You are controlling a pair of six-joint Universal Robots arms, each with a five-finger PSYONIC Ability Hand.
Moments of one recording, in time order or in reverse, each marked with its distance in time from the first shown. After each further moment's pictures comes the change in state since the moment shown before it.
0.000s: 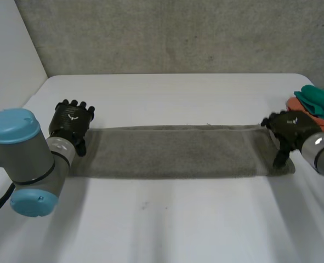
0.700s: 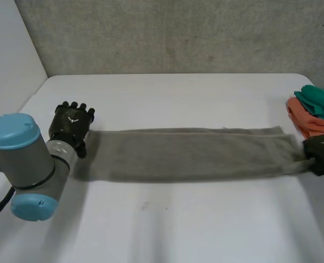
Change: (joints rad) left arm -0.002 0.007 -0.036 0.036 -0.001 -0.001; right arm -0.242 0.059 0.132 -0.105 -0.071 -0.120; left_hand 0.000 0.000 0.000 0.000 0.000; right_hand 0.745 0.935 0.953 0.947 0.906
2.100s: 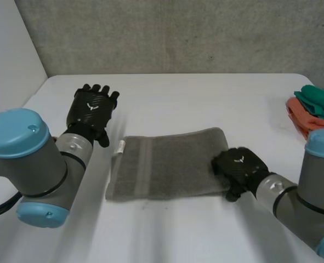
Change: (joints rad) left arm -0.150 0.111 0.009 -0.001 -0.005 -0.086; right arm 0.481 -0.085 0.109 -0.020 -0.013 0.227; left_hand 0.000 0.000 0.000 0.000 0.000; right_hand -0.339 -0.466 -0.505 -0.514 -0.488
